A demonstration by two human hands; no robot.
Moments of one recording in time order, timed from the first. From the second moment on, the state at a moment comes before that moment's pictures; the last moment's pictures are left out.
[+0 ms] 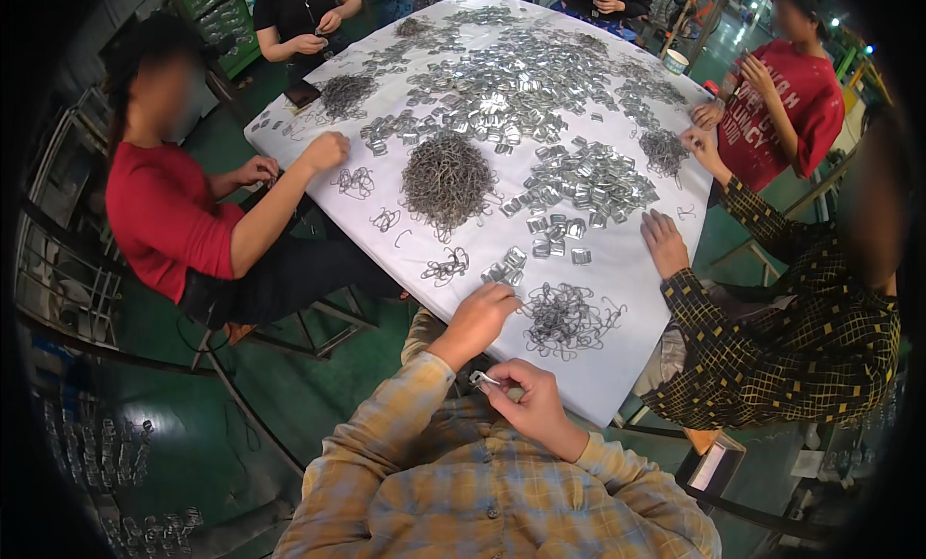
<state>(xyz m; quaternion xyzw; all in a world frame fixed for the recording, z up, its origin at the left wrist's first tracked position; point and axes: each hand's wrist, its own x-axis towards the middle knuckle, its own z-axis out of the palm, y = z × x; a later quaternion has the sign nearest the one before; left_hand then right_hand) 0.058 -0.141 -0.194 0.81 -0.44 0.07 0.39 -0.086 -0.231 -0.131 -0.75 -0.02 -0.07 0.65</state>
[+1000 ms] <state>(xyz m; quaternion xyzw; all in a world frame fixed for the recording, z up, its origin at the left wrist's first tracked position) 0.004 -0.081 -0.120 0.70 -0.32 -0.14 0.63 -0.072 -0.231 -0.143 -0.74 0.09 -0.13 0.65</state>
